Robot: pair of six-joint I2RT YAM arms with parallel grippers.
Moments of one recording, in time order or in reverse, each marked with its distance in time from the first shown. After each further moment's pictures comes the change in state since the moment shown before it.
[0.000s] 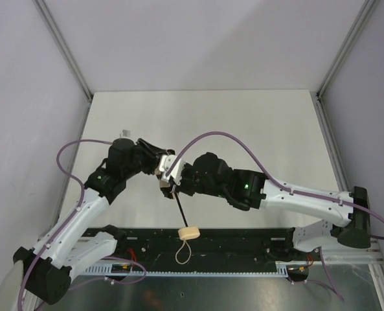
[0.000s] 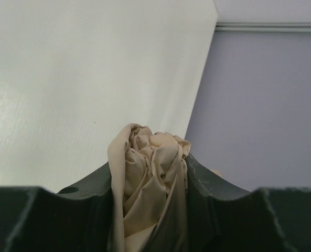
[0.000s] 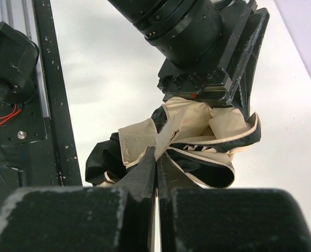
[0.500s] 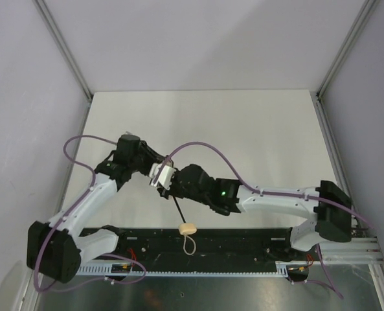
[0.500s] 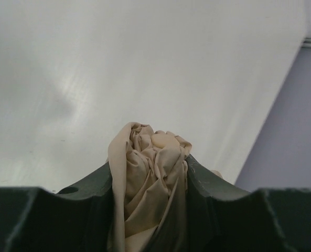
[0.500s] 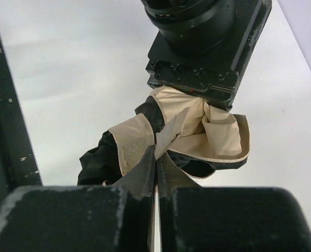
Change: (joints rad) left arm 0.070 0.168 0.000 -0.061 -0.040 0.152; right arm -0.006 0.148 -0.126 0.227 0.116 -0.014
